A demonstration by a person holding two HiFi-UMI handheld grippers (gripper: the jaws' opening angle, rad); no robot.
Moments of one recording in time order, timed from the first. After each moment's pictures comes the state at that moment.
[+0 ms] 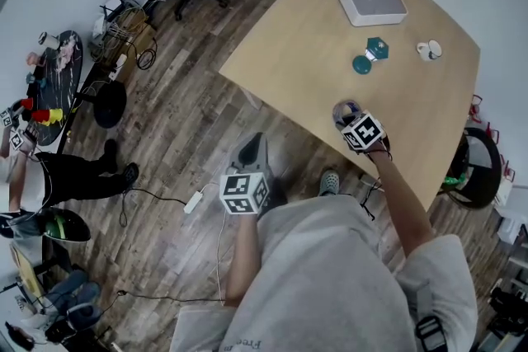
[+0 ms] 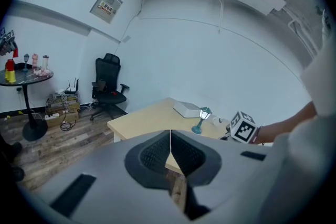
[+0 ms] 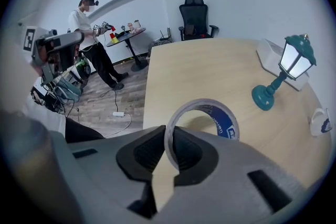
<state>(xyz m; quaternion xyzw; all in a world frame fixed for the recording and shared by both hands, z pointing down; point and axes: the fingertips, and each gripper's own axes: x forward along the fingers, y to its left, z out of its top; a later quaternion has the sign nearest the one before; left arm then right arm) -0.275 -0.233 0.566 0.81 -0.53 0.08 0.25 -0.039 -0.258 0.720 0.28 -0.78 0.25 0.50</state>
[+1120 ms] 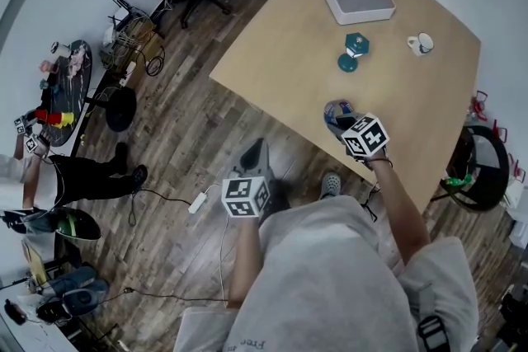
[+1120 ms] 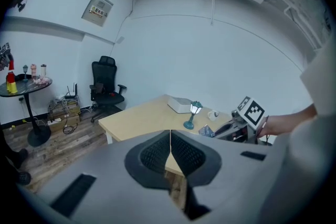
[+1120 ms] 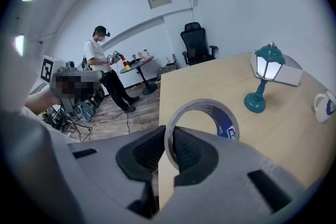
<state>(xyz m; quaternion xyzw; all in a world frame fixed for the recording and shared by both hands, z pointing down) -0.199 -0.202 0.556 0.80 -0.54 0.11 0.23 -0.016 -0.239 0.653 0.27 -0.86 0.26 0.35</state>
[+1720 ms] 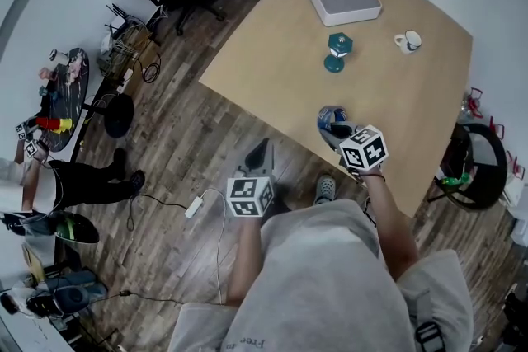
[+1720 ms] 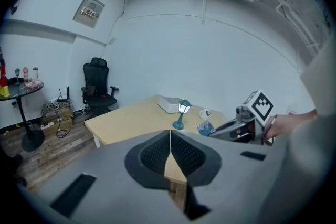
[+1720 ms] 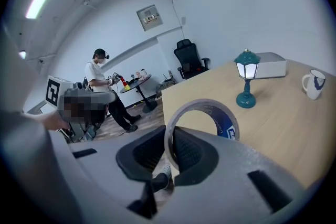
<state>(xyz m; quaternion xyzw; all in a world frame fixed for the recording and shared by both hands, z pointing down) -0.138 -0.194 0.555 0.82 -0.52 0.11 0.21 0.006 -0.214 0.619 0.32 -0.87 0.29 0.24</state>
